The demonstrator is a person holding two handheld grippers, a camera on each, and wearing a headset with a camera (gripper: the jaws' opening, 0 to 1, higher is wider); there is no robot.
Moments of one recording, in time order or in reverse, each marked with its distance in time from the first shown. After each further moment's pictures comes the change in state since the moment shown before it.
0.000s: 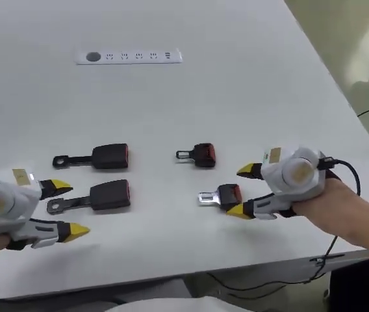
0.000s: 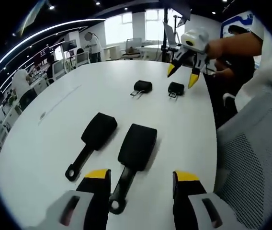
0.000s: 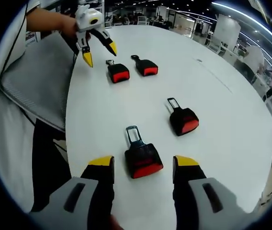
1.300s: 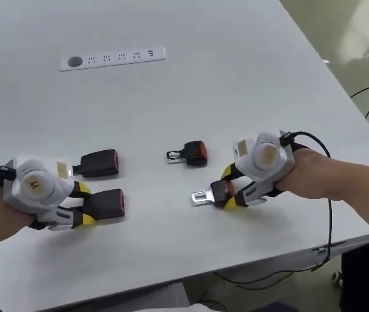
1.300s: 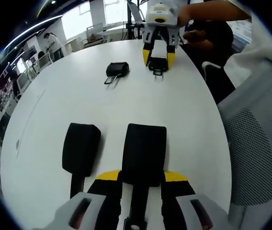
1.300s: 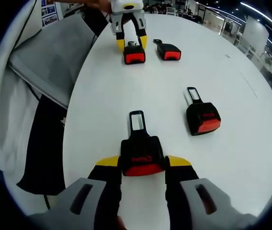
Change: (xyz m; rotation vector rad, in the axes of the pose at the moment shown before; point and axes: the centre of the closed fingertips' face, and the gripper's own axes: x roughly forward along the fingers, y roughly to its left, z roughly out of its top) left arm 0.046 0.007 0.002 0.263 0.201 -0.204; right arm 0.023 0.003 -0.018 -0.142 0.088 0.203
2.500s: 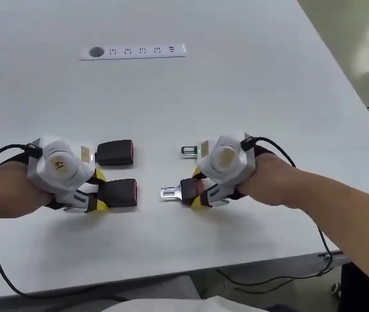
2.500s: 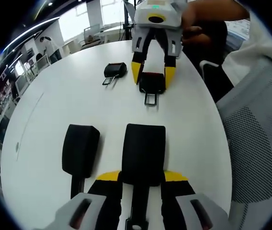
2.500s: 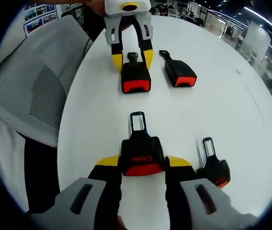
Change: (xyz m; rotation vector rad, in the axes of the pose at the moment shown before) left arm 0.000 -0.002 0.001 0.017 -0.003 -0.005; right arm 0.053 0.006 0.087 -0.036 -0.007 -0.014
